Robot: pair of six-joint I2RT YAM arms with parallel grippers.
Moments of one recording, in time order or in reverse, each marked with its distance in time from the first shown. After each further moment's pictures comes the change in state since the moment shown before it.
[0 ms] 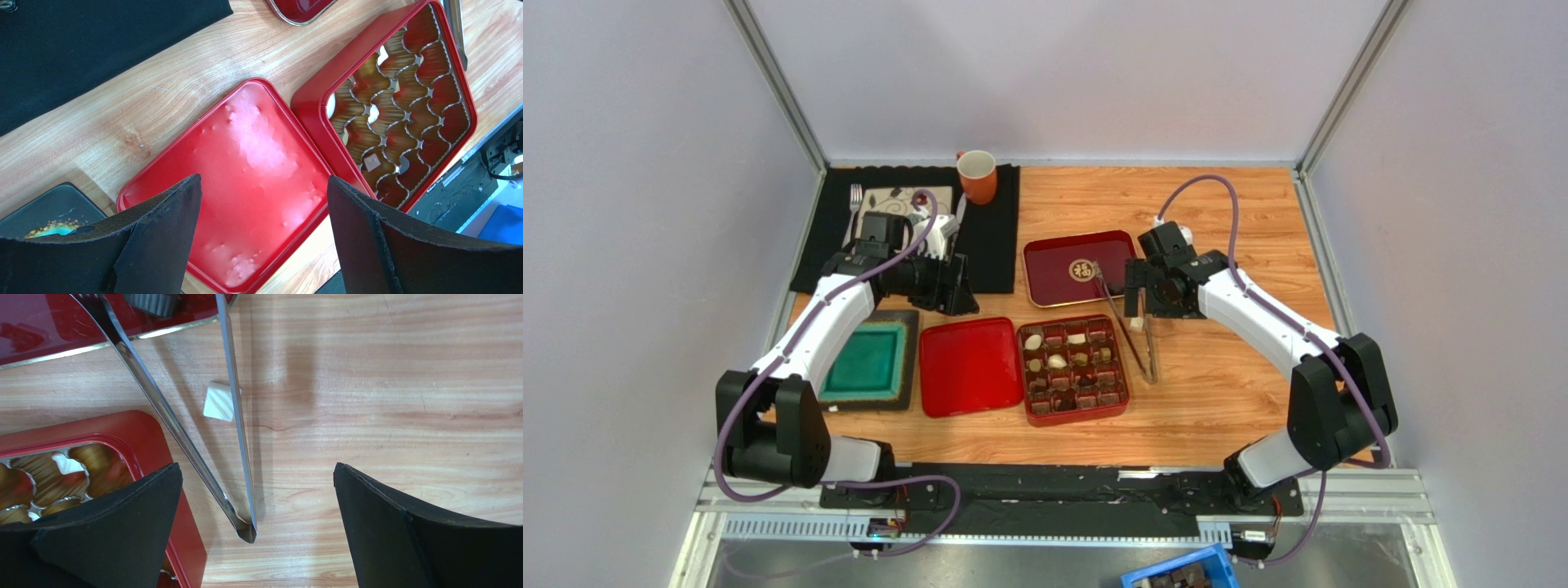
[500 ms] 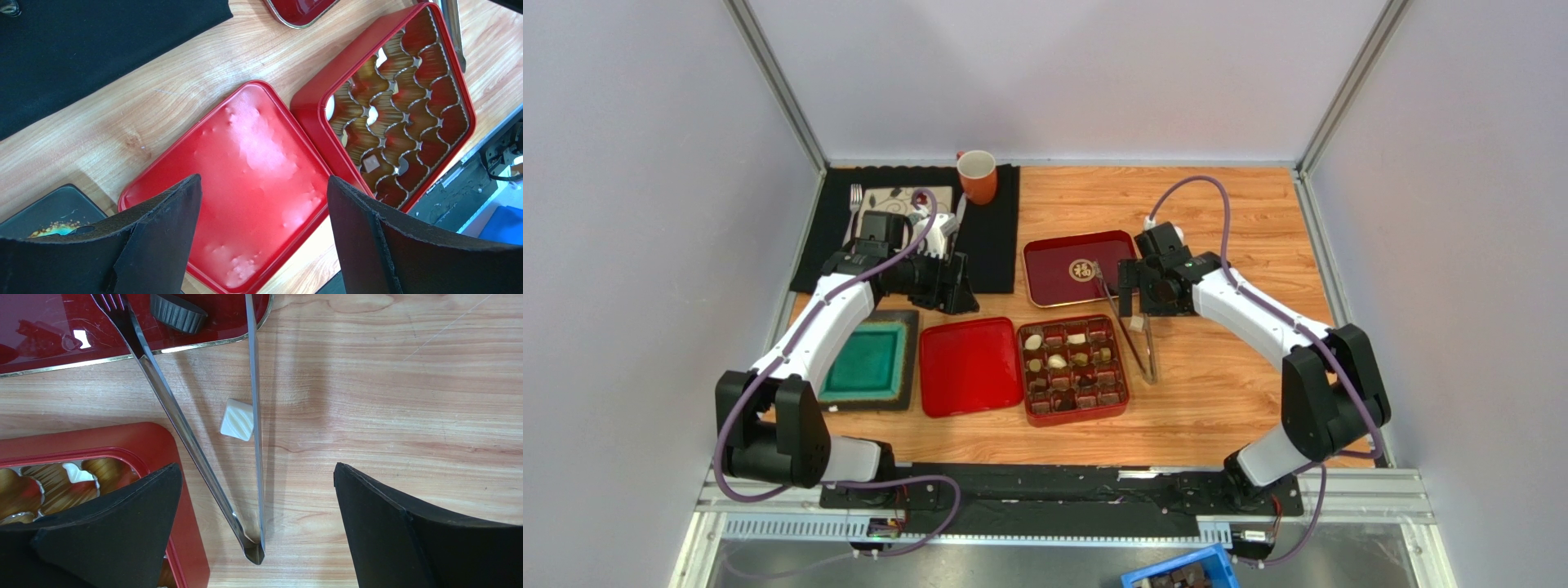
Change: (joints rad) left arm 0.000 0.000 0.007 0.000 0.001 -0.001; right arm 0.000 0.031 -0.017 0.098 -0.037 -0.051
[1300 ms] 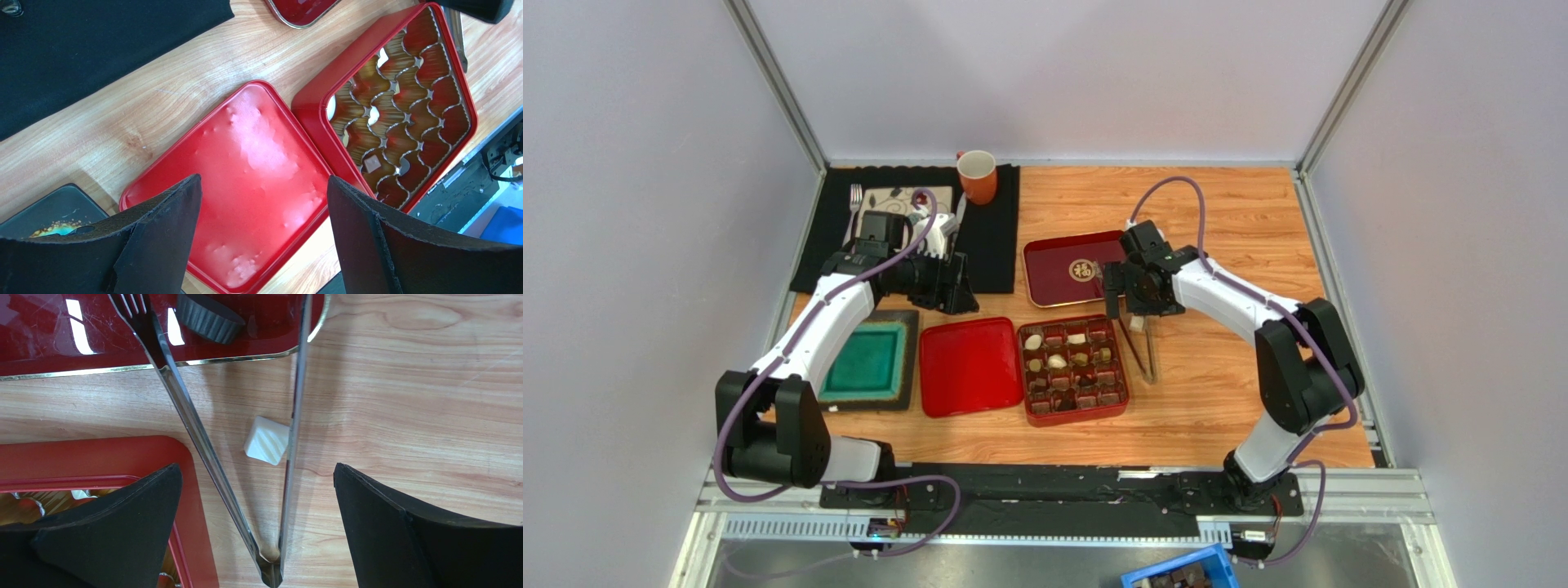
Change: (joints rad) left arm 0.000 0.000 0.000 0.000 -0.004 0.001; right arm 0.023 0.140 0.063 0.016 -0.043 -0.019
